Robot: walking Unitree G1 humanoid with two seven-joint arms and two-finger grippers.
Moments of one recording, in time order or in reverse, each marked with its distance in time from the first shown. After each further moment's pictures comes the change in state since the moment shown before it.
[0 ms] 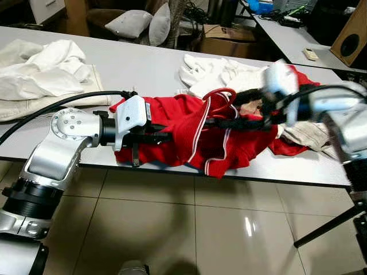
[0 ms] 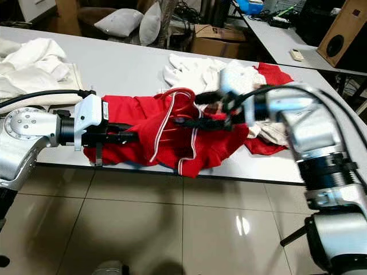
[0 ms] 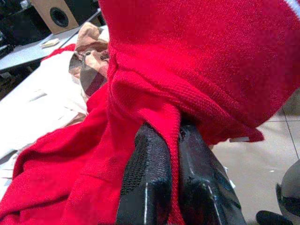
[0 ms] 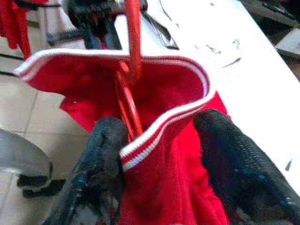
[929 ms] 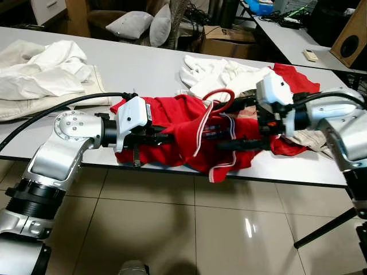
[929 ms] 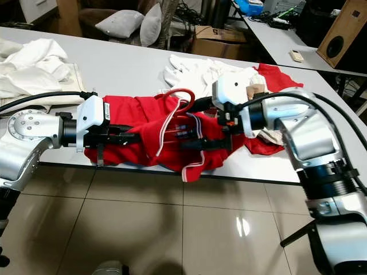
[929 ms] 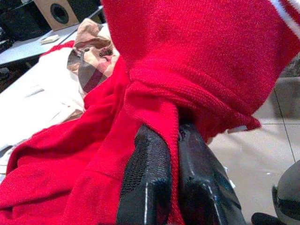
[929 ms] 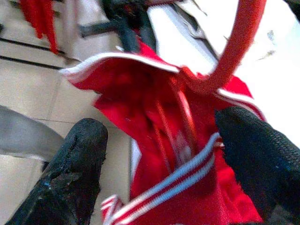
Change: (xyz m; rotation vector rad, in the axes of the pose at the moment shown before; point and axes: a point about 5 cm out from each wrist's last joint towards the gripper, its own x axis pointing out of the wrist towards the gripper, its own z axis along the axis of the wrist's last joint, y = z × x) left arm 0.003 -0.001 -0.004 -0.025 0.000 0.000; right arm 0.014 0.016 -0.004 0.008 0.054 0.071
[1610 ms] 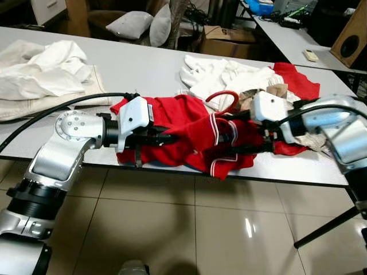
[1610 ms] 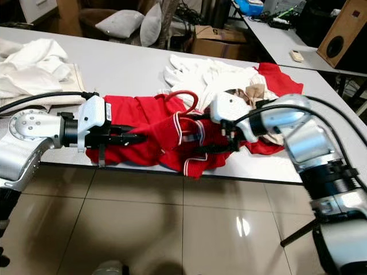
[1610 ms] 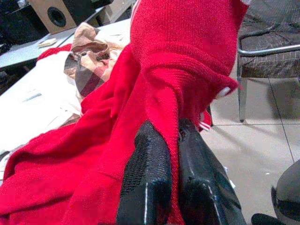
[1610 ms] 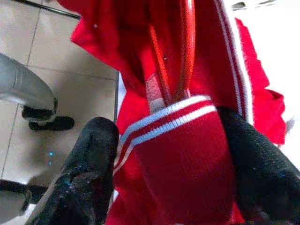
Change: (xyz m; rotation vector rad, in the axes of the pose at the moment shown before) left arm 0.002 -0.001 0.002 0.007 -0.007 -0.010; right arm -0.006 0.001 -0.026 -0.087 0.217 0.016
